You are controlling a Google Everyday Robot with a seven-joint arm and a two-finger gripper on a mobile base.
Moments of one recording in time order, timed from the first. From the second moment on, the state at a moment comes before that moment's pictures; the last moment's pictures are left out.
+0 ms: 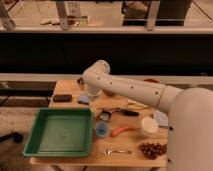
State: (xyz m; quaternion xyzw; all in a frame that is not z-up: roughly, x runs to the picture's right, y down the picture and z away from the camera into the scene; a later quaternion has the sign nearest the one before) arm -0.088 0.062 0.811 -0.25 -0.15 -0.14 0.95
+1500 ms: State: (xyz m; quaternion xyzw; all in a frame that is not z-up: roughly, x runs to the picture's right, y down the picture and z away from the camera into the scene) arm -0.204 0.023 0.835 -0.19 -0.19 -0.14 0.95
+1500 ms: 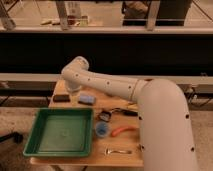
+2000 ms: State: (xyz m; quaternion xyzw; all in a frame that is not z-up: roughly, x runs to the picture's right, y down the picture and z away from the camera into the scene) arm -0.236 0.025 0.850 -0.17 -0.20 -0.15 0.95
